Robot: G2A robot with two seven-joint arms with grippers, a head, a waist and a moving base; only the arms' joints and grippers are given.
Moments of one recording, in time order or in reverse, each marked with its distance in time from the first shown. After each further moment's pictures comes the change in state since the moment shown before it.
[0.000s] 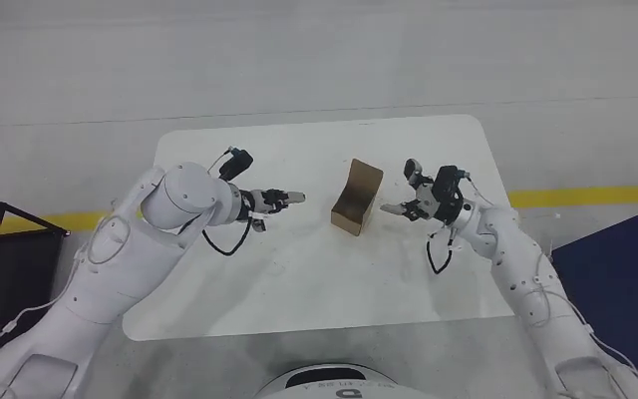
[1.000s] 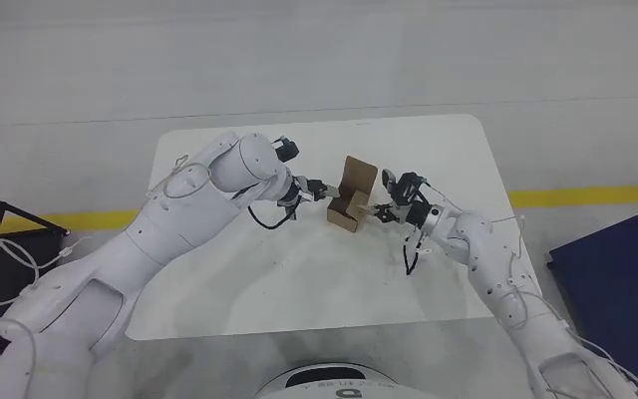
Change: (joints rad) left arm -0.372 -0.209 0.408 0.406 -0.147 -0.036 0.039; right arm 0.038 -0.051 -0.142 -0.003 0.033 0.212 0.153
